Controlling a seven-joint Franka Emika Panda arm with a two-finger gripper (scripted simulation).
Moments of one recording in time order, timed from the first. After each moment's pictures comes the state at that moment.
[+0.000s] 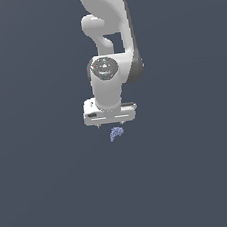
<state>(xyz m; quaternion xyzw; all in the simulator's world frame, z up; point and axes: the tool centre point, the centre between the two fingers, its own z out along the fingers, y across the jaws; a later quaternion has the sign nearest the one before) -0.013 -0.019 0.138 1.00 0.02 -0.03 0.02</state>
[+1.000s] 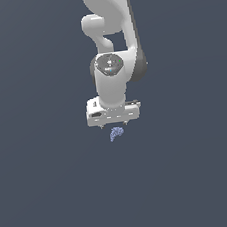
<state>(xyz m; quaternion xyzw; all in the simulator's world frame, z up) -0.004 -0.005 0.147 1.00 0.04 -0.02 0.02</state>
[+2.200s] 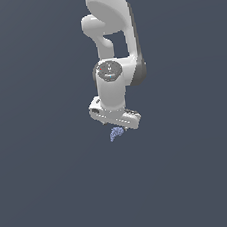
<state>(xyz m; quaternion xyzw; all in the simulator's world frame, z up) -0.014 0.000 0.120 0.98 -0.20 -0.01 0.01</state>
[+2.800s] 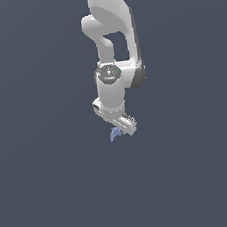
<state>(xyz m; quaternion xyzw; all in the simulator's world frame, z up) -0.022 0.001 0.103 0.93 -0.37 0.00 0.00</state>
